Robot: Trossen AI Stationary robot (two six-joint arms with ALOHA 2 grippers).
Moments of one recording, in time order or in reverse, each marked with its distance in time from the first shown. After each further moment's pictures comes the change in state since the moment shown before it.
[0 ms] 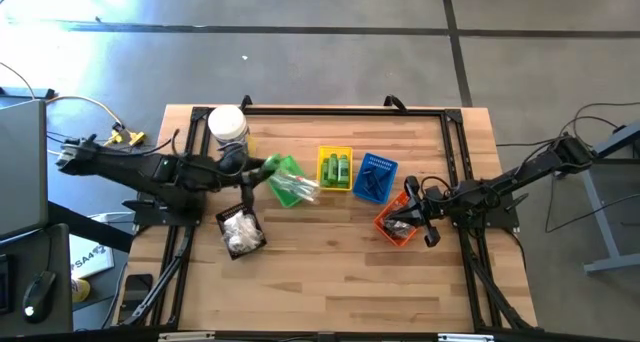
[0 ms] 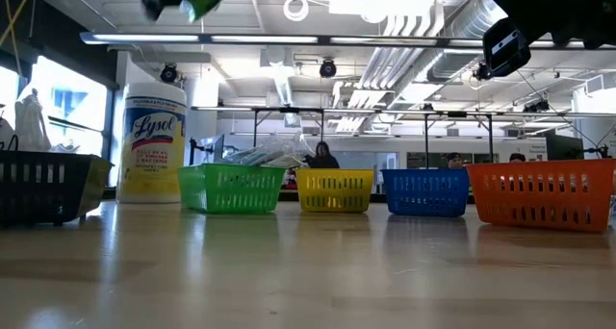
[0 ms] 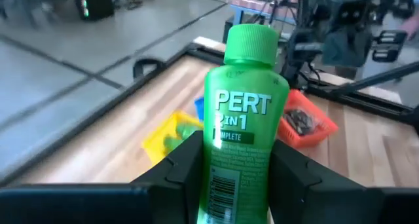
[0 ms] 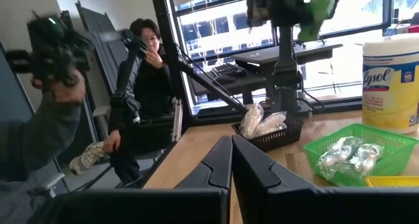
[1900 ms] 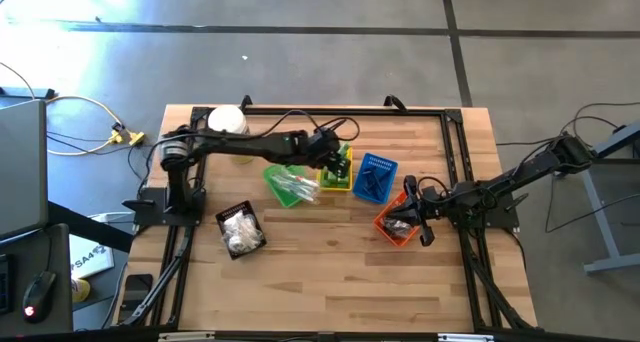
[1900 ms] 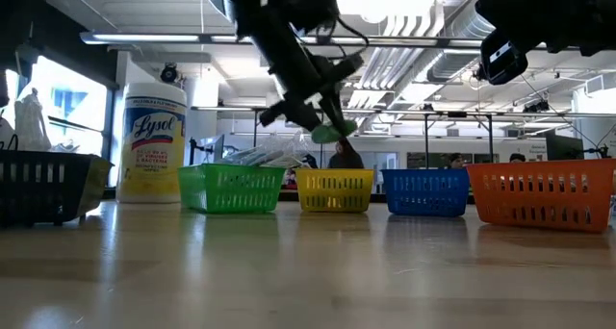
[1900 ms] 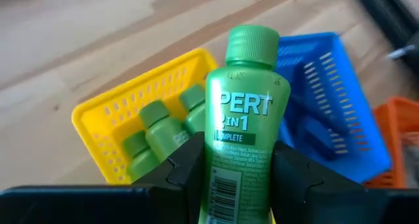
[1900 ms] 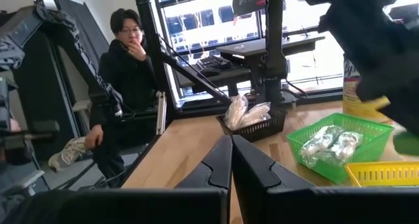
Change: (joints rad) left arm 0.400 1.006 0.598 -0.092 0.330 -0.459; right arm -0.001 0.048 0.000 0.007 0.057 -0.003
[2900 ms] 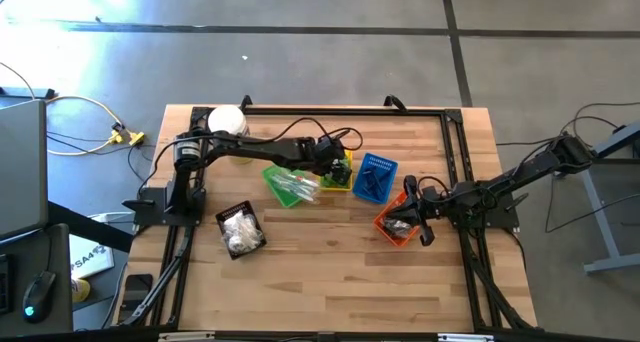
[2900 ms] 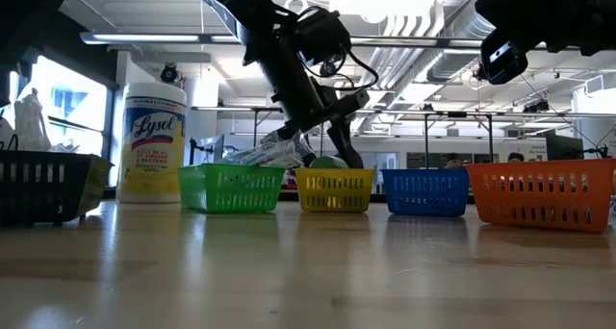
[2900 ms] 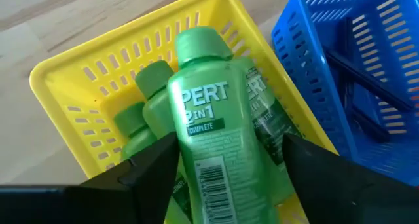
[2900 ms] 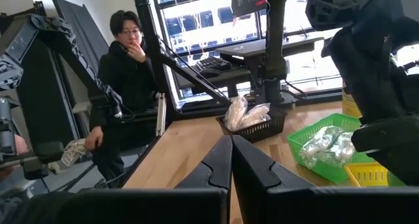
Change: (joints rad) left arm 0.000 0.121 0.022 -0.025 0.042 -0.007; right arm 0.000 0.000 0.000 0.004 0.003 0.004
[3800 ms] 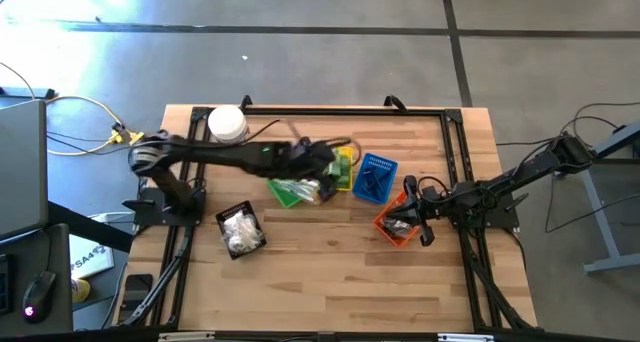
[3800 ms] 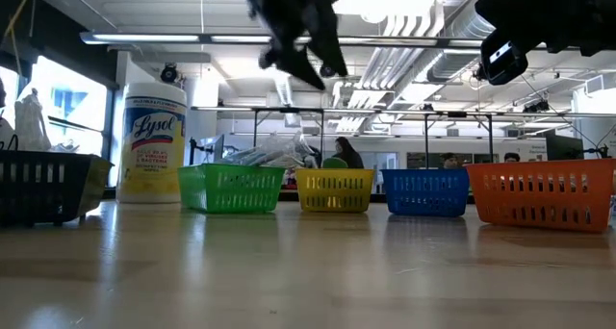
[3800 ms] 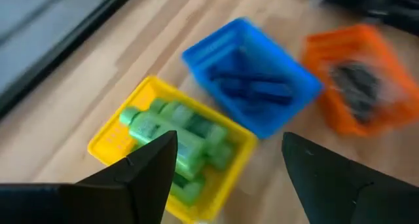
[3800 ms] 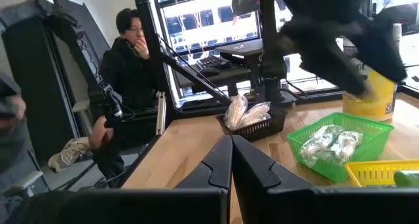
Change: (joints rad) left arm -0.144 -0.270 -0.002 -0.096 -0.126 0.377; right arm 0.000 0.000 0.000 -0.004 -0.001 0.000
